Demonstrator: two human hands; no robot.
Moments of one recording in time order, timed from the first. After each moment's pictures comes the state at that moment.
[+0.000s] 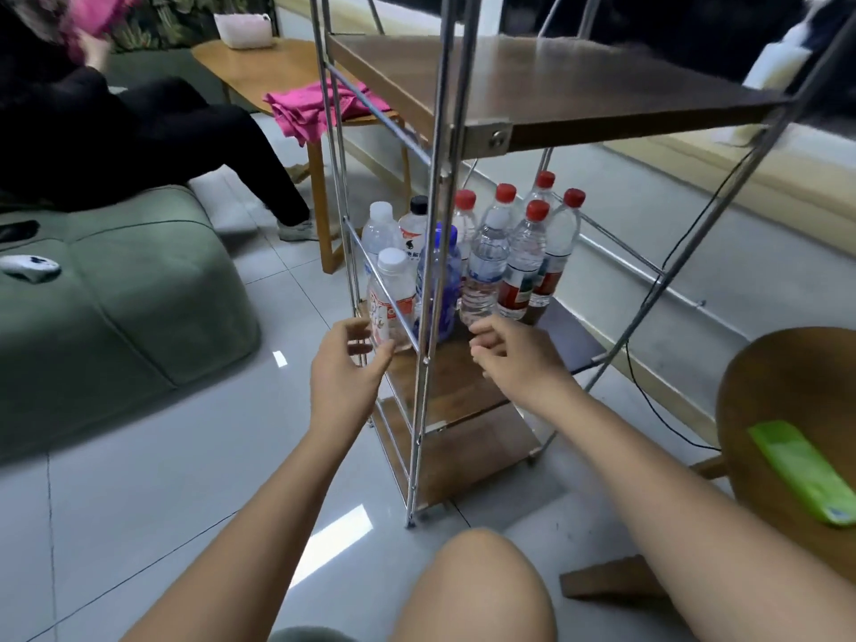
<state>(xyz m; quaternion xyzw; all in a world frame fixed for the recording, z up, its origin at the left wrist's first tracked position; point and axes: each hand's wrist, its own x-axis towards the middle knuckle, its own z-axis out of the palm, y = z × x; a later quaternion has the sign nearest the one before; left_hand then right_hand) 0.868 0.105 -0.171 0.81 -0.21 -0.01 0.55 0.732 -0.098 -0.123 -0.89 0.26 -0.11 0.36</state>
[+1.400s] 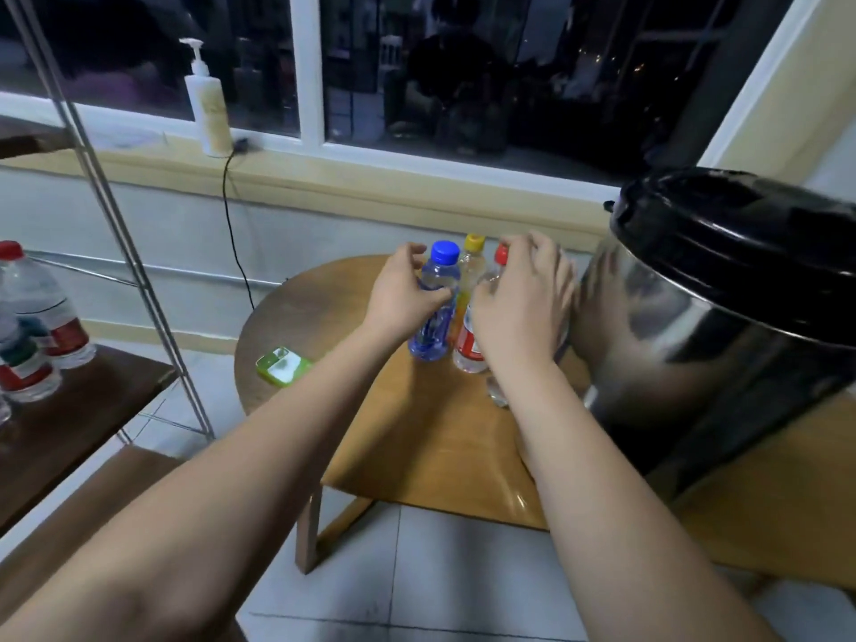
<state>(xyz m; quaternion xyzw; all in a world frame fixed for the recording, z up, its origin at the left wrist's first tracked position) 0.367 -0.238 -0.019 0.57 -0.63 -0.24 0.47 0.222 -0.156 0.030 -0.61 0.66 -0.42 -0.12</state>
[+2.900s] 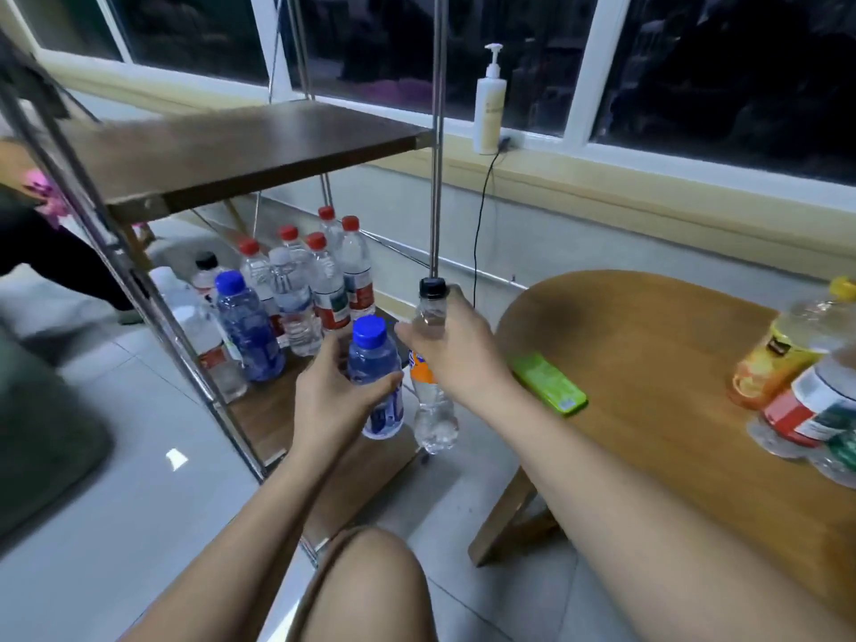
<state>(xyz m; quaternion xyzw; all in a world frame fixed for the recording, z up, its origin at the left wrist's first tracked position) 0.689 -0.009 -0.096 0.73 -0.40 -0.11 0.55 0.554 -0.126 -0.035 -0.78 0.38 -0.32 0.38</state>
